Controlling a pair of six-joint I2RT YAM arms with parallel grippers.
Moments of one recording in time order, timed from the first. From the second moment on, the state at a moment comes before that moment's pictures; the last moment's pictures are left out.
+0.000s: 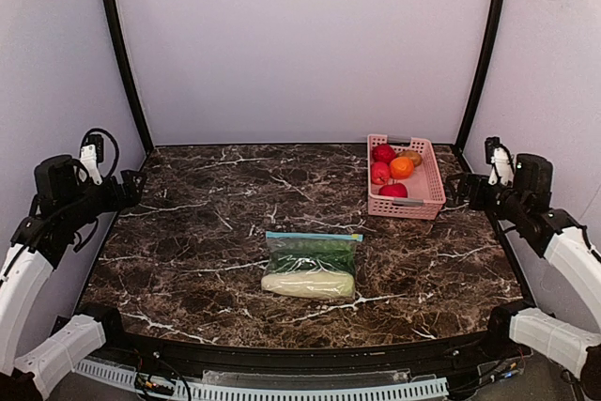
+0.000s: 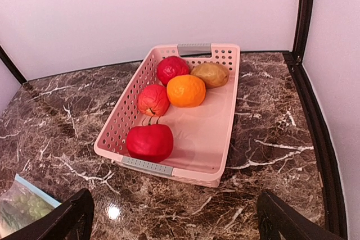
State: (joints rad) left arm -0.02 0.63 0.68 -0.41 0.14 -0.20; right arm 0.08 0.79 0.61 -0.23 -0.18 0.17
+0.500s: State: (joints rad) left arm -0.02 0.54 0.67 -0.49 0.07 -0.14; right arm 0.08 0.64 0.54 -0.14 -0.12 0.15
